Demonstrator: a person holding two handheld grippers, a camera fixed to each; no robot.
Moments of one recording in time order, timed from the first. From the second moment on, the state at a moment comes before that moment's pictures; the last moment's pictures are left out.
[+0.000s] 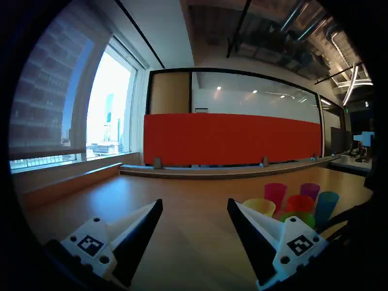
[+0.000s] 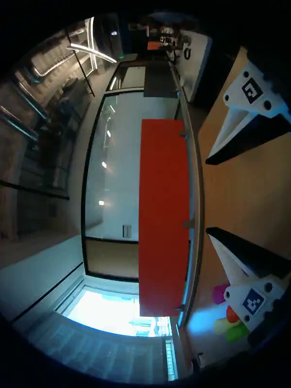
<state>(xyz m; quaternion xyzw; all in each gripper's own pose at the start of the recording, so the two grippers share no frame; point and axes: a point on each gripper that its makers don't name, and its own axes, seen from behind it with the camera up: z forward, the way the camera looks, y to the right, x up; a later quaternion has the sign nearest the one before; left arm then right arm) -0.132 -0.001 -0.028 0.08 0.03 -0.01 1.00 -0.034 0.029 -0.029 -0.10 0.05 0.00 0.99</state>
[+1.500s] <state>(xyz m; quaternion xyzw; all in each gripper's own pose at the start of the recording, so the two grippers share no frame) -0.131 0.002 -0.028 0.07 0.03 0.00 1.00 -0.032 0.006 -0.037 -0.06 0.11 -0.03 0.99</state>
